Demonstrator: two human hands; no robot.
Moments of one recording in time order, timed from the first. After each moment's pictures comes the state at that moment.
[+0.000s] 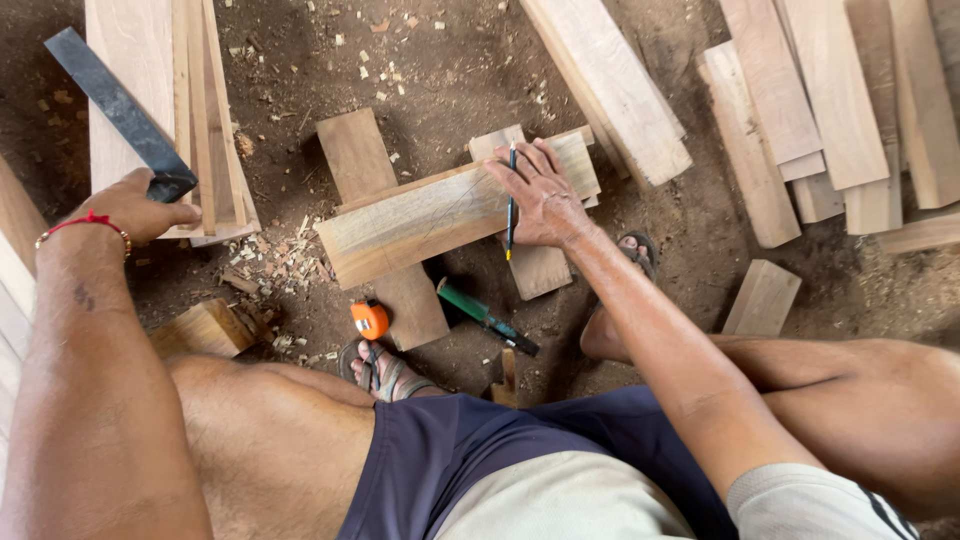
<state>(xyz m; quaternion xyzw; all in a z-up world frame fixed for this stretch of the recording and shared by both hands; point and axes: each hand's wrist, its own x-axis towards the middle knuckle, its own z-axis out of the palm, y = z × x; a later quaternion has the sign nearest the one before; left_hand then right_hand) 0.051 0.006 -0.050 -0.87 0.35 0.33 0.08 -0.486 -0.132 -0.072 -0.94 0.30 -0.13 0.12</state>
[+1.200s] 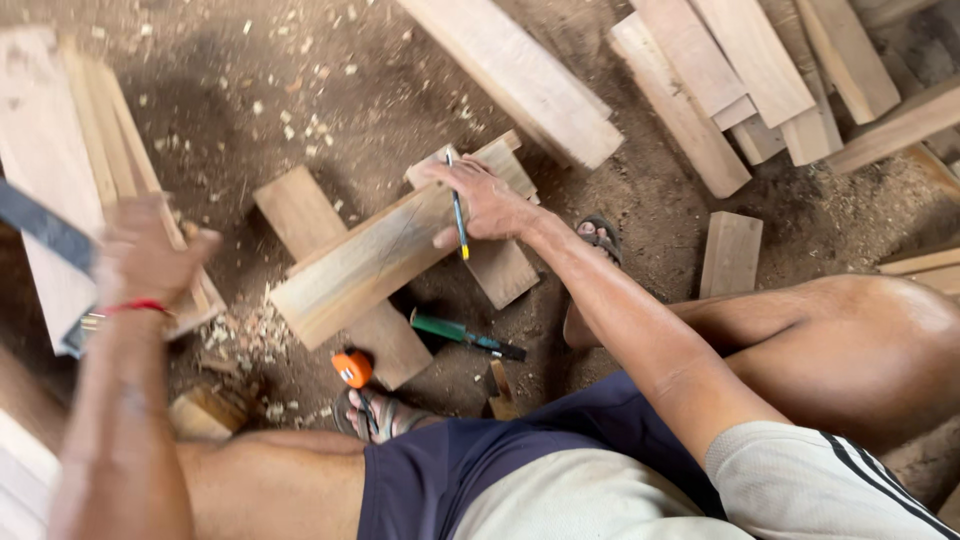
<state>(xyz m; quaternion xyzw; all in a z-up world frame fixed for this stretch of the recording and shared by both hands) -0.017 -0.053 -0.047 -0.73 0.68 0.06 -0.06 -0.496 -0.156 -0.051 -0.86 0.34 -0.15 0.35</state>
